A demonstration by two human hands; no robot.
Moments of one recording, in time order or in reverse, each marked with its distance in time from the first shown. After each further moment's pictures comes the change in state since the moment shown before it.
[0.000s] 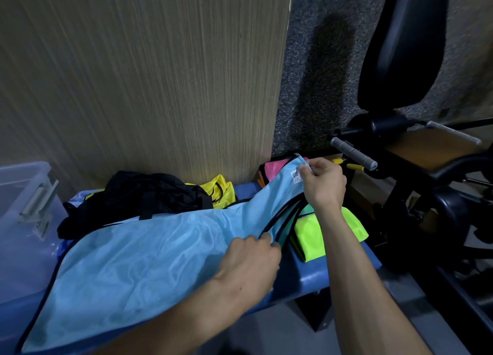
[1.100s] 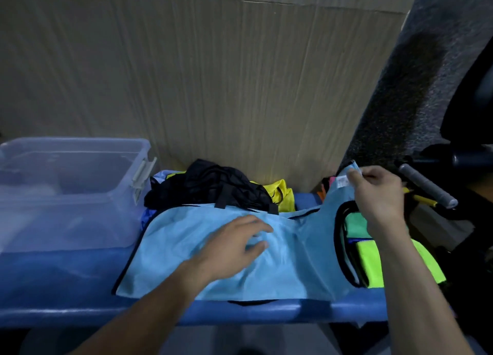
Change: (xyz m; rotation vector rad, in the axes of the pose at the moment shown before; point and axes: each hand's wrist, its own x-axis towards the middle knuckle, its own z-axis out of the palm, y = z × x) left_hand -0.064 -0.142 0.054 -0.674 0.324 -0.139; right_hand -0.032 -0.057 0.026 0.126 -0.137 -0.097
